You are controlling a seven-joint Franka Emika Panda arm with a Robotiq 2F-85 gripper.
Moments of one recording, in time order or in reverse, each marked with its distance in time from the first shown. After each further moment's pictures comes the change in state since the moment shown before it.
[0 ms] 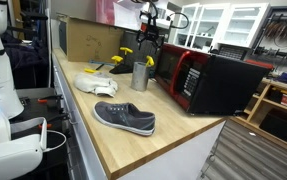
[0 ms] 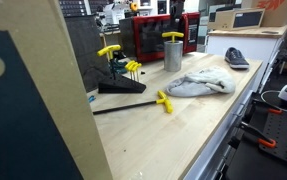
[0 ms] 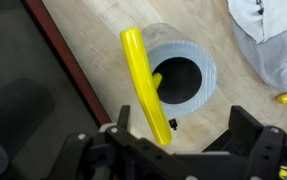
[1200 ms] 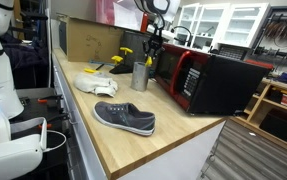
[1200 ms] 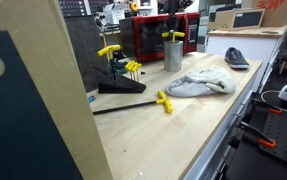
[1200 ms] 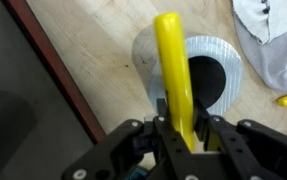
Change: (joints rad) arm -0.065 0.191 0.060 0.200 0.004 -0.130 -0.002
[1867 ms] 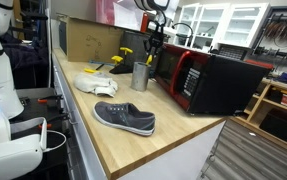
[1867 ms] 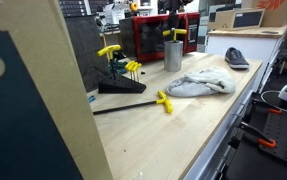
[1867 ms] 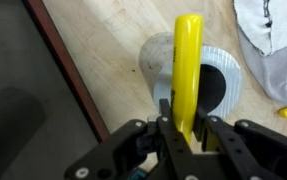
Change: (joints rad) arm -0.003 -0.023 0.007 -0.001 -0.054 0.000 -0.022
